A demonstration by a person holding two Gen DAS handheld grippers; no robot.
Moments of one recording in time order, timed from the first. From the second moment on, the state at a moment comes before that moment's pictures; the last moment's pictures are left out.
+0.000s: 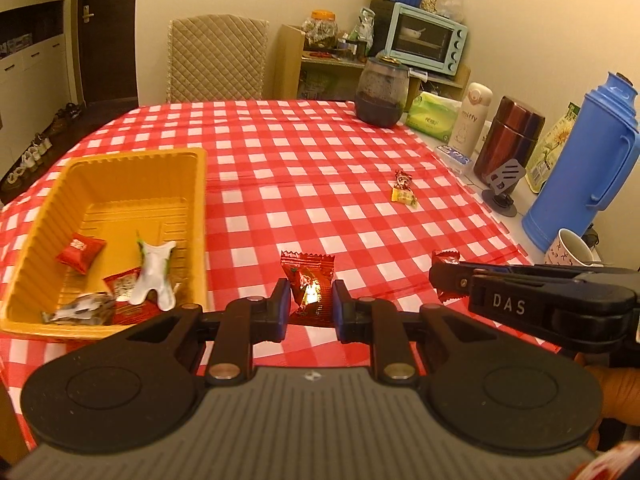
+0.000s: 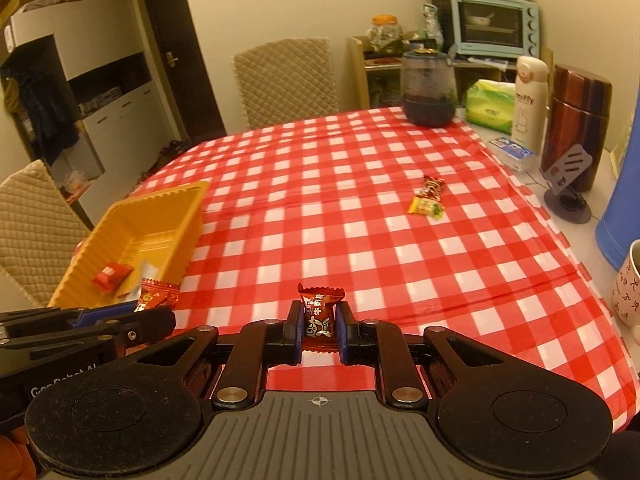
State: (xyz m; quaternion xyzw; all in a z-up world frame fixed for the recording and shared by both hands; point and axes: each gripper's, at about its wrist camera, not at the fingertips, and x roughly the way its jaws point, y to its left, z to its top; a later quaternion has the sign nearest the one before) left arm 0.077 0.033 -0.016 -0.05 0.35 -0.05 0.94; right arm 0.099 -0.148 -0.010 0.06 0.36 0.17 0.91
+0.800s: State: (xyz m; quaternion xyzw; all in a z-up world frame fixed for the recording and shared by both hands) left arm 0.051 0.079 -0.003 -0.06 0.33 0.00 0.94; right arm 0.085 -0.102 0.000 0.03 0.35 0.23 0.91
